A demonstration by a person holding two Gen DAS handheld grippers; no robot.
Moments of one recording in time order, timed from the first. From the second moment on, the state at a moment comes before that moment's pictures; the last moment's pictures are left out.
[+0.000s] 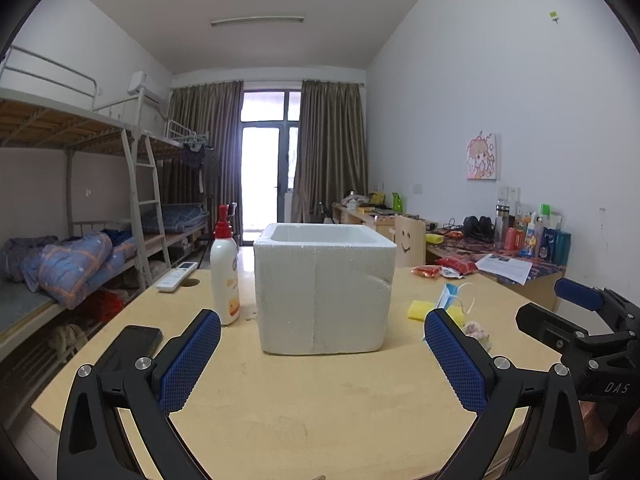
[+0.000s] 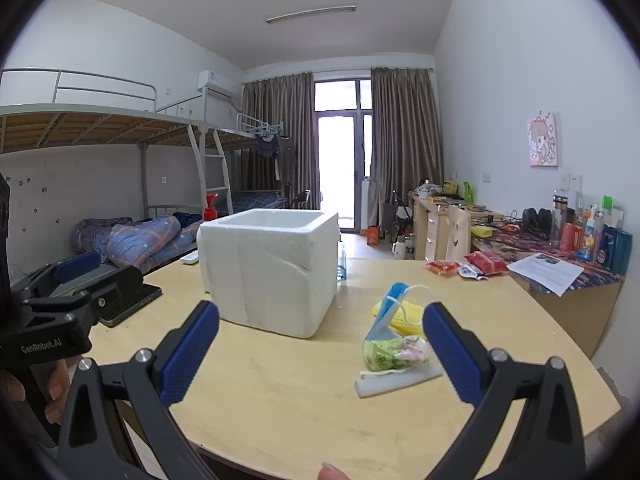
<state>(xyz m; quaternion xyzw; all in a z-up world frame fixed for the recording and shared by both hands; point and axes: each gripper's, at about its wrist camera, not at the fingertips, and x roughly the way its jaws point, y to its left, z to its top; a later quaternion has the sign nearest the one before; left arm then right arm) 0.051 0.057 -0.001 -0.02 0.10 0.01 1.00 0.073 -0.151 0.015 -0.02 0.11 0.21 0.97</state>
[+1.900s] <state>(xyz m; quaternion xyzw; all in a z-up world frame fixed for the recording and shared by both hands) 0.143 -0.044 -0.022 0.02 0.18 -0.15 0.97 0.105 -0.229 -0.015 0.00 0.18 0.10 0.98</state>
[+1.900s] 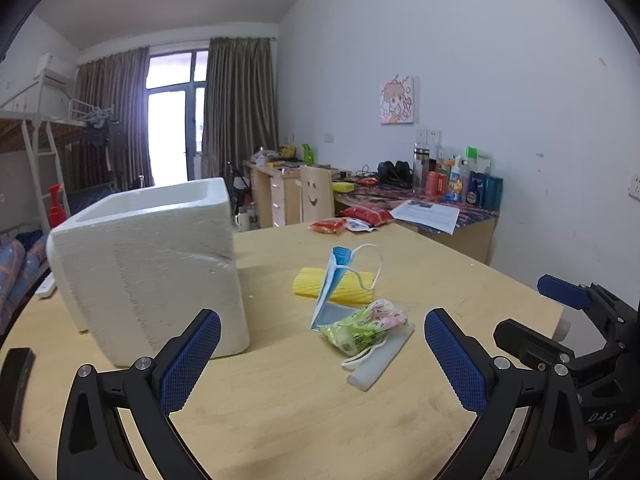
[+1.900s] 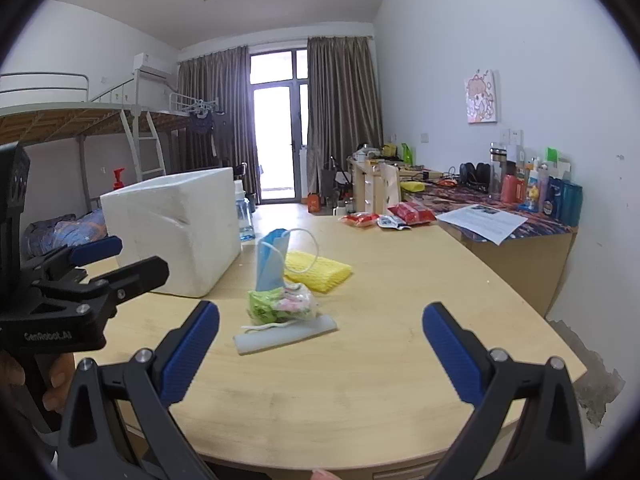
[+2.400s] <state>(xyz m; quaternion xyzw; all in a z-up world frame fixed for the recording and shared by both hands) 0.186 -0.082 -0.025 0.04 0.22 -0.17 0.96 0.133 -0.250 -0.027 0.01 0.20 0.11 0.97</state>
